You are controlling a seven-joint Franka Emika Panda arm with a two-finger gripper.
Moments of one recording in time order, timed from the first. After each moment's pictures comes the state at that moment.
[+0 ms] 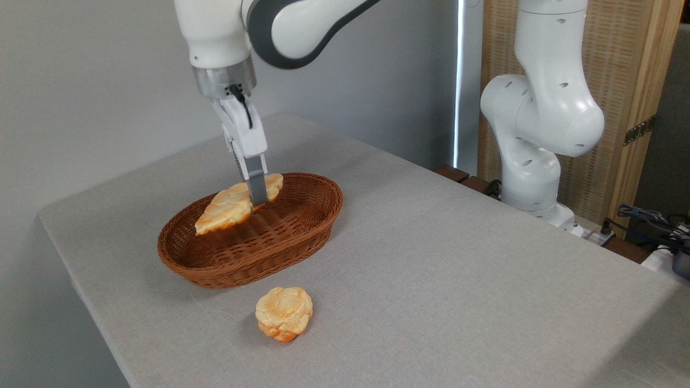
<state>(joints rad) -0.18 -0.04 -0.18 -1.92 -0.09 1.91 0.68</state>
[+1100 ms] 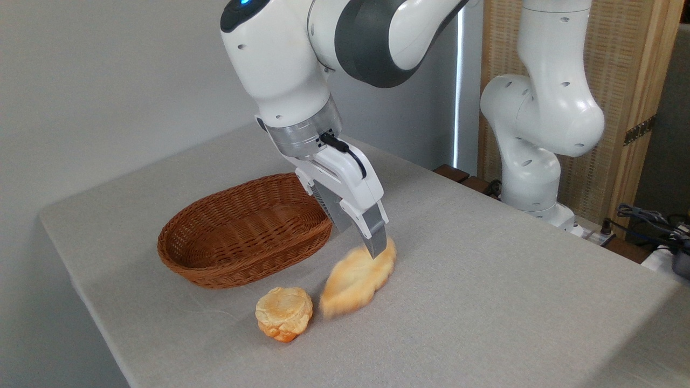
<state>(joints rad) -0.18 -0.07 0.18 -1.96 0.01 1.62 0.84</state>
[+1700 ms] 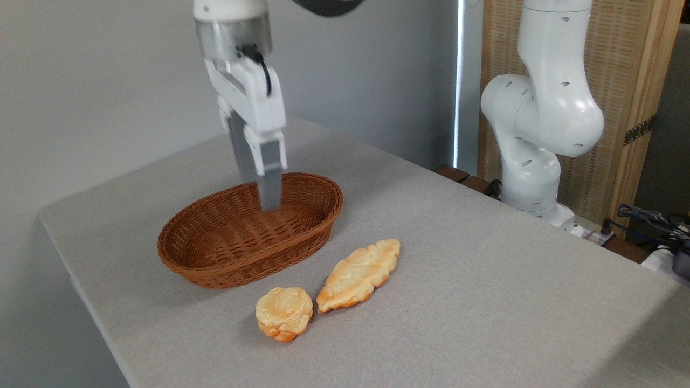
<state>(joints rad) -0.20 -0.08 0.02 -1.79 -0.03 1.80 0.80</state>
